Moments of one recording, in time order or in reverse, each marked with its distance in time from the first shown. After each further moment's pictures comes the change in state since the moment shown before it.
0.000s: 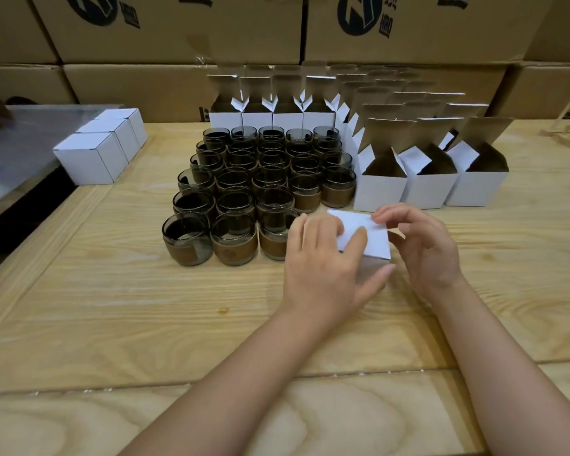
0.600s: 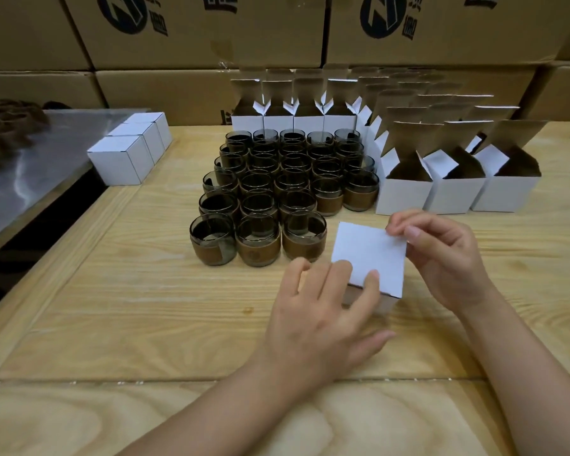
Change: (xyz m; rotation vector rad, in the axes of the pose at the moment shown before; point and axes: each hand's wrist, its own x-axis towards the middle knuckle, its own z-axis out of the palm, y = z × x) left_hand -0.043 -0.022 -0.039 0.150 0.038 0.261; right_hand -0.010 -0.008 0.019 -0.010 -0.159 -0.125
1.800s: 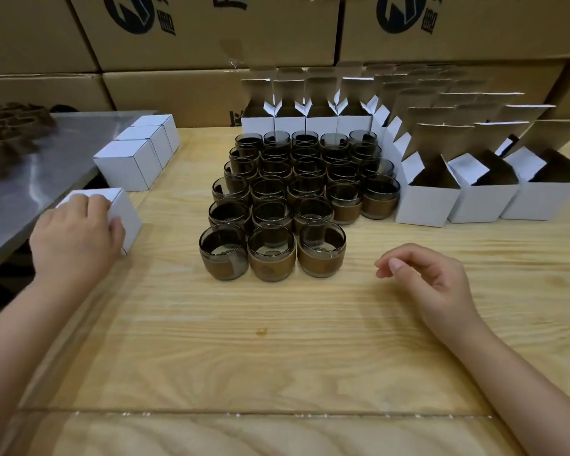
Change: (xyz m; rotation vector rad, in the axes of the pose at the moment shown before) left_hand -0.070 -0.295 -0.025 0.488 -0.325 -0.506; right_hand -0.006 0.025 0.027 -0.446 0.058 -0.013
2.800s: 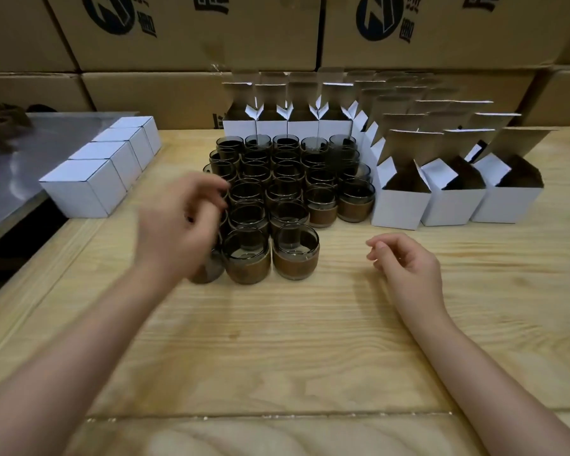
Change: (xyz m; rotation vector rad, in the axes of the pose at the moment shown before) left_hand 0.014 0.161 -0.086 -1.021 0.169 0.082; right_hand 0.014 0.020 -0.004 -0.083 0.262 0.212
